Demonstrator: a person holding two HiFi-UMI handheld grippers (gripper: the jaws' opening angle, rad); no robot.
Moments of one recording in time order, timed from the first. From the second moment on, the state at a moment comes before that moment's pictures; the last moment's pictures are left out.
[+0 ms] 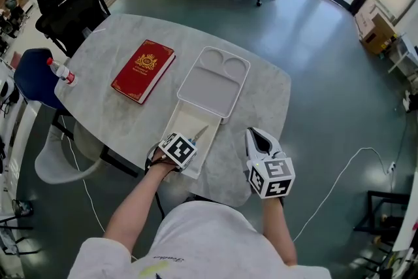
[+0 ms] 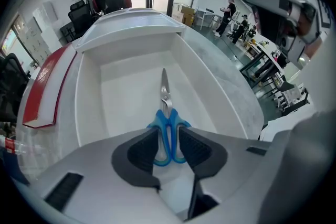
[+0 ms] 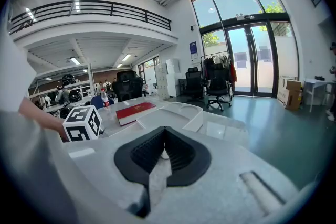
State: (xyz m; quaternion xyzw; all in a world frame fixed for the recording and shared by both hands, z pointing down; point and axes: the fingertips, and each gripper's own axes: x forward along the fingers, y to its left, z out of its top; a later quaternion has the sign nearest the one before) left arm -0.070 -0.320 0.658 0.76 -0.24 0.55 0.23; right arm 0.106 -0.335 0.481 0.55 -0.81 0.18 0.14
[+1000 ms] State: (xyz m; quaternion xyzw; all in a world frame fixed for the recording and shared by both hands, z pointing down) left arm -0.080 -0.327 0.634 0.79 -0.29 0.50 0.22; right arm 0.086 -0.331 0.470 0.54 -0.81 0.16 0.14
